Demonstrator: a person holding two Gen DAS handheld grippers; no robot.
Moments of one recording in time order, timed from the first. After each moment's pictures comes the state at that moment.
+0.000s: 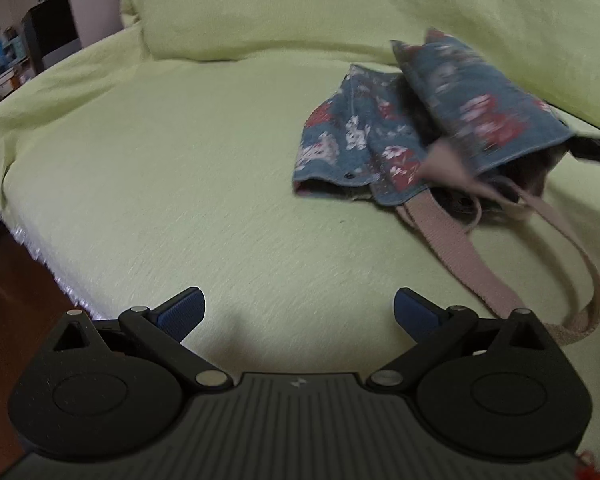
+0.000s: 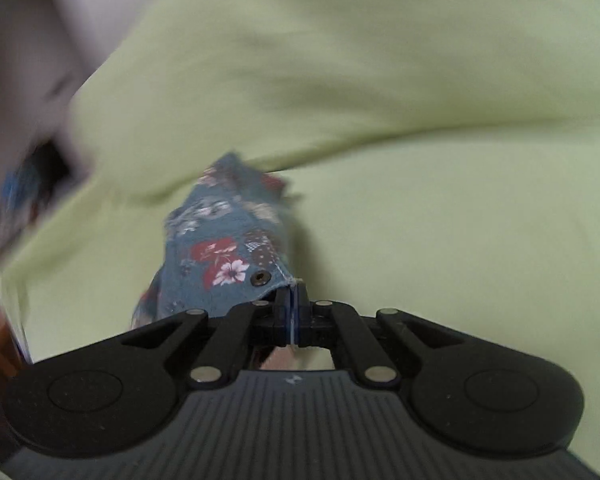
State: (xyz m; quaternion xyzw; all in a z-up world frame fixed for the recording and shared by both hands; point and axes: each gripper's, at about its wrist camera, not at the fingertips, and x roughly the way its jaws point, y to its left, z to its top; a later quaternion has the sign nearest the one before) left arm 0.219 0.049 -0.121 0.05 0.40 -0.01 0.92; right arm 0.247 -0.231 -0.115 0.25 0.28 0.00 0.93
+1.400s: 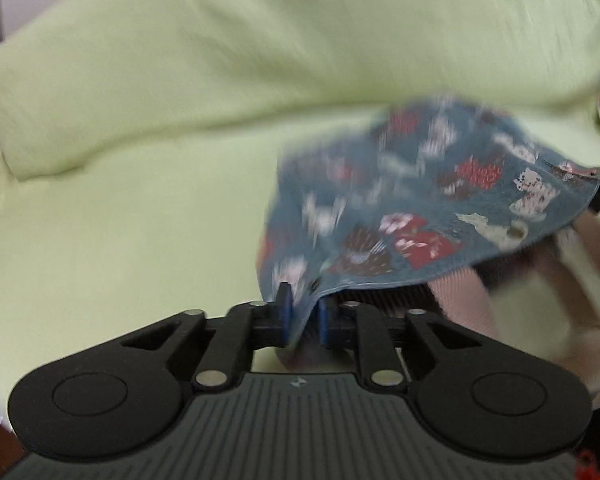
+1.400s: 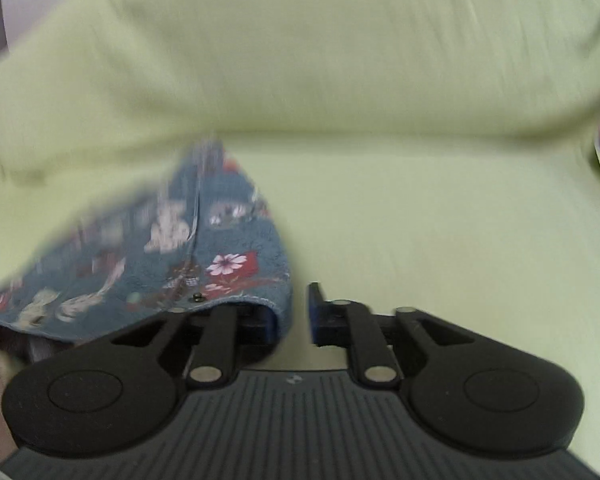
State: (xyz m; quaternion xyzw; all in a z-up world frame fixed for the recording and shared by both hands) left arm 0.171 -0.020 -0.107 0.18 0.32 -0.21 0.90; right arm 0.111 -0.308 -0.103 0.11 0.35 -0.14 0.92
